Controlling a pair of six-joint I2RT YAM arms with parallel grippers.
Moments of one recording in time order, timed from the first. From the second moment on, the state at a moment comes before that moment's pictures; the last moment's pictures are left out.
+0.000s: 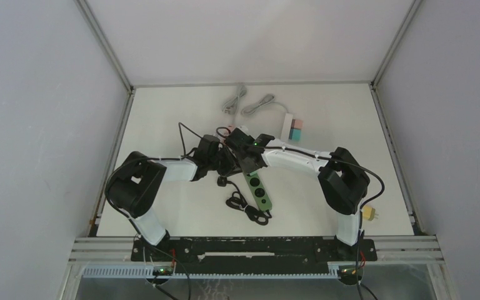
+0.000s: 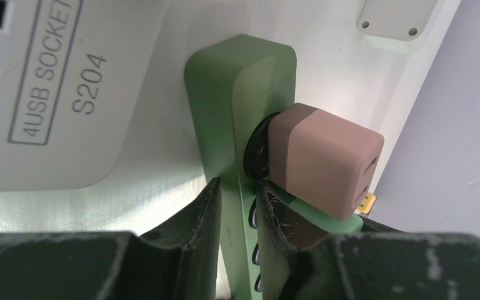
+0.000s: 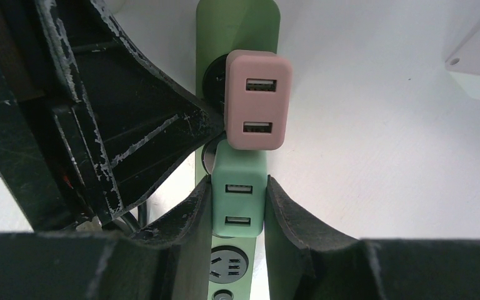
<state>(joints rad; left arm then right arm) -0.53 1.71 0.74 0.22 0.30 -1.06 0.91 1.90 1.43 -0.72 0.27 0.37</state>
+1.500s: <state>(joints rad) -0.53 1.71 0.74 0.22 0.30 -1.06 0.86 1.87 1.34 -0.61 0.18 0.38</state>
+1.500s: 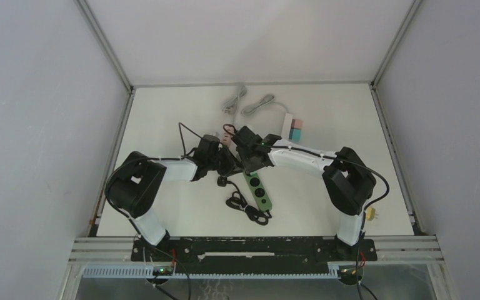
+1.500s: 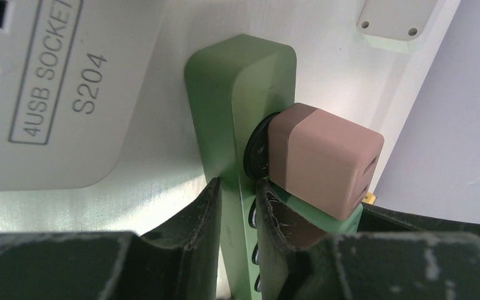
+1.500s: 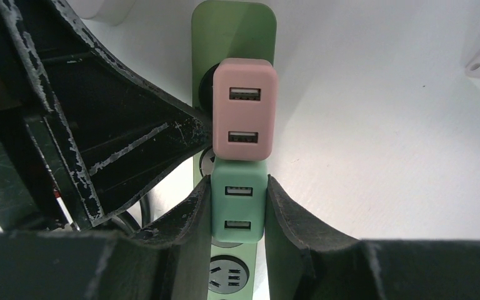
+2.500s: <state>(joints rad) -0.53 1.71 0.73 0.22 0.31 -1.07 0.89 1.88 1.31 -0.58 0.25 0.37</state>
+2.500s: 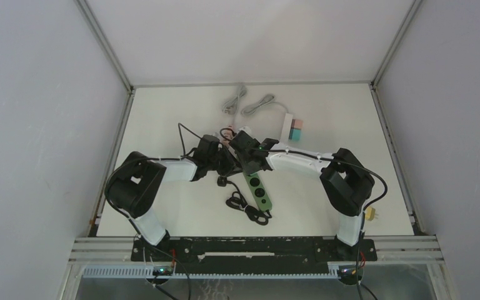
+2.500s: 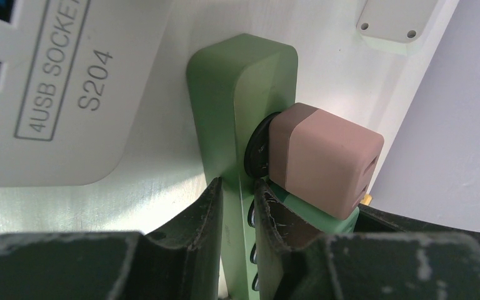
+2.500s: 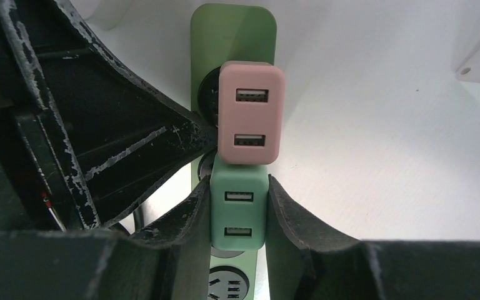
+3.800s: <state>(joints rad) -0.53 1.71 0.73 0.22 0.32 -1.07 0.88 1.89 1.37 -0.78 0.13 0.43</state>
